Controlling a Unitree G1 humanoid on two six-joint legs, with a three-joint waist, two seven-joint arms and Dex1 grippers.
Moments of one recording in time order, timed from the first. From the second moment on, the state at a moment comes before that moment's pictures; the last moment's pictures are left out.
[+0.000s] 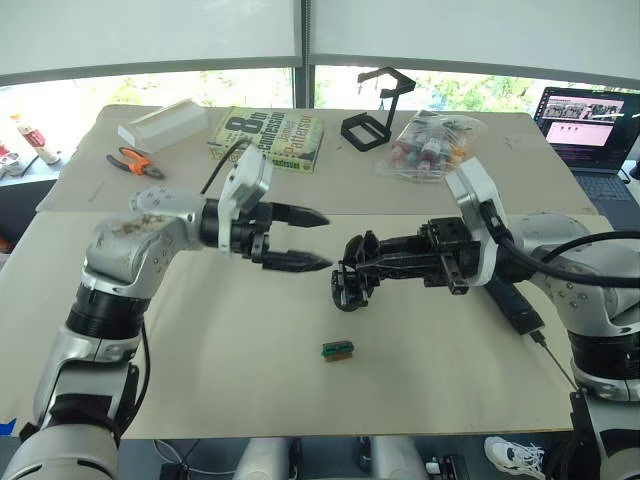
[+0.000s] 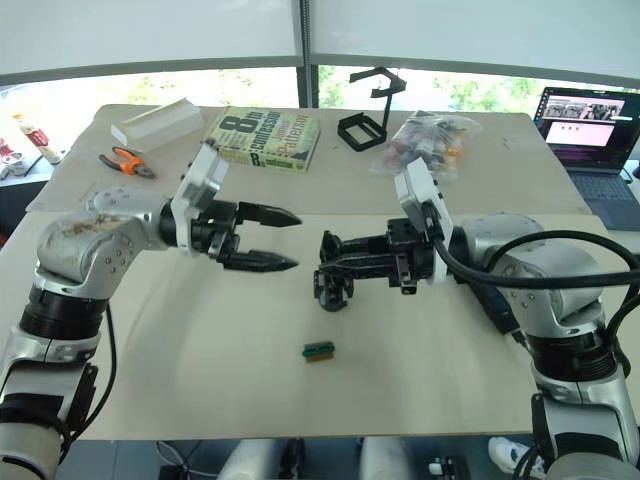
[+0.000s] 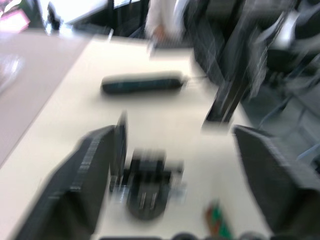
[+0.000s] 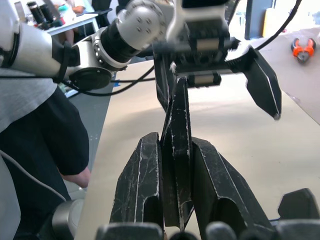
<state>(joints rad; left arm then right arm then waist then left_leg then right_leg) -0.70 0.71 -0.17 -0.01 -0.50 0.47 -1.32 -0.58 -0.73 0.03 -0.33 0.79 0.73 1.16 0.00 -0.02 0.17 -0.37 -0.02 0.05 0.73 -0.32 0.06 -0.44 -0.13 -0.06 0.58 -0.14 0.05</state>
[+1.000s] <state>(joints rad) -0.75 0.27 -0.32 0.69 -0.11 -0.09 -1.25 -0.48 -0.72 0.06 -0.33 0.69 0.65 1.14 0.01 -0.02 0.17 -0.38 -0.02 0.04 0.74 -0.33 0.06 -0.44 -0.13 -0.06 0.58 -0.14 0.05</state>
